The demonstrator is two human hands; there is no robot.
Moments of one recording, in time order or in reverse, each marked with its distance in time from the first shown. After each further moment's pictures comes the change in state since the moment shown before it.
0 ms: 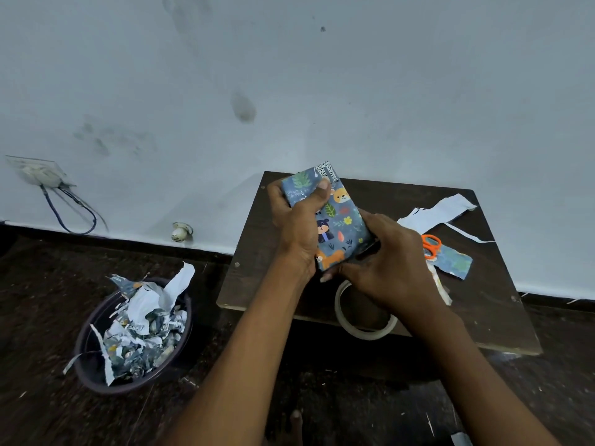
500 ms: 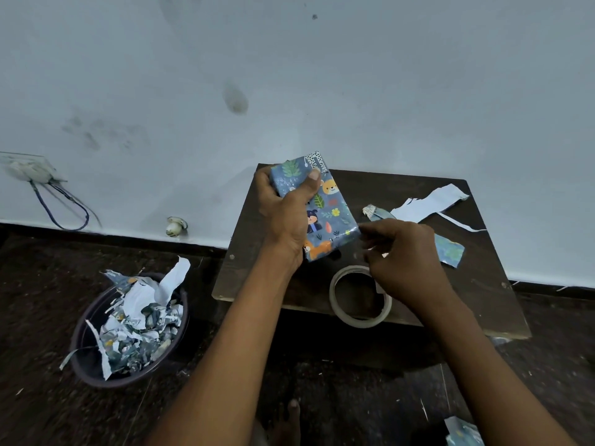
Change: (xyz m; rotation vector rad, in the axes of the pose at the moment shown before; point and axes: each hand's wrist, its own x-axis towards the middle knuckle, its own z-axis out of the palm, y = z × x) left_hand 0.003 0.004 -0.008 0.127 0.021 0.073; right_hand -0.010 0.013 -0.015 -0.092 -0.051 0.229
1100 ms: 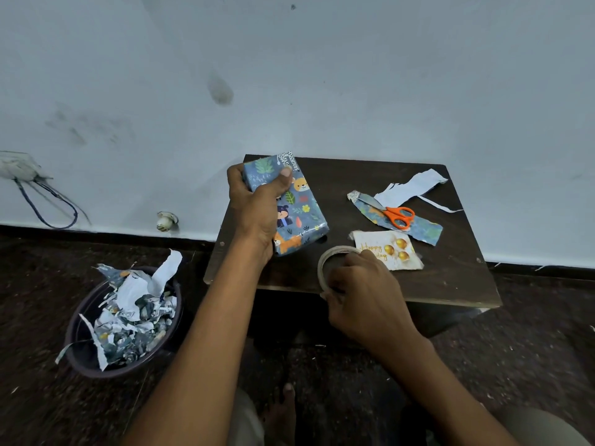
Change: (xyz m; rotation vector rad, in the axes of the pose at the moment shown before) left_hand -0.009 0.006 -0.026 0.119 -0.011 -0.021; right_hand -0.073 -0.020 0.019 -0.371 -0.241 -0.050
